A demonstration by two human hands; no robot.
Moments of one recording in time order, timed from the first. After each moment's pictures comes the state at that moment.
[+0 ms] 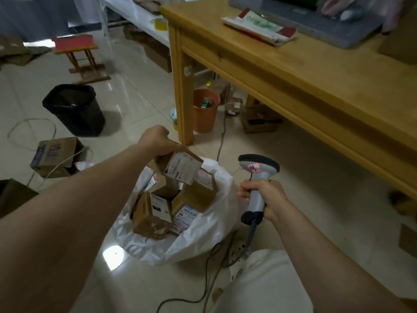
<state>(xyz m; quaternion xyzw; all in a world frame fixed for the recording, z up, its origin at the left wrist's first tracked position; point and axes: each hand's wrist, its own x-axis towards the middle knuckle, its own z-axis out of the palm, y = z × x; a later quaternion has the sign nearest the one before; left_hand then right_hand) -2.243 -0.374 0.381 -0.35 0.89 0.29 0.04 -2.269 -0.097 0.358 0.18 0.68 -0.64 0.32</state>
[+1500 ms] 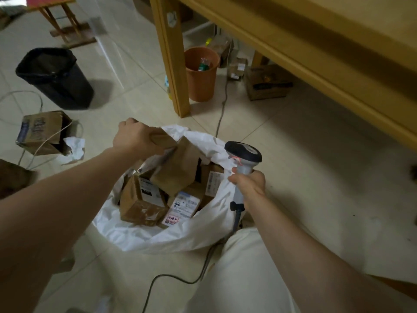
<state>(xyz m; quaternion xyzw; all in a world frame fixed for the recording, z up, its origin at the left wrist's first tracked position) -2.242 -0.354 0.310 -0.29 0.95 0.10 0.09 -2.295 -0.105 0.271 0.22 0.75 -0.55 0.29</state>
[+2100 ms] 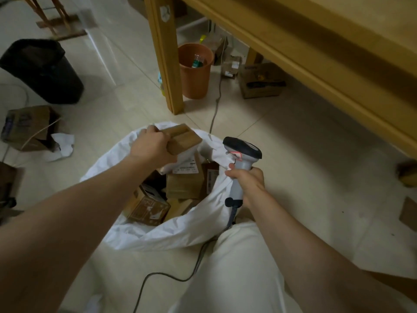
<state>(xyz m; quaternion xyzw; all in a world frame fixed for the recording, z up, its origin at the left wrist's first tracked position) -2.251 -0.317 0.277 -0.24 0.96 0.11 0.10 -2.302 -0.091 0.268 0.22 0.73 -0.58 0.30</state>
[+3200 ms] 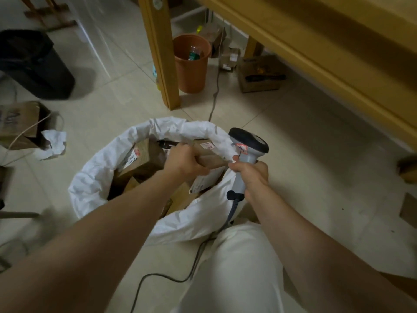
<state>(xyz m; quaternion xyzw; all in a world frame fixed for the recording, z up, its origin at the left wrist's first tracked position) -2.280 -0.253 0.233 -0.20 0.93 0.27 0.13 -2.325 -0.094 0.255 0.24 0.72 -0.59 0.26</state>
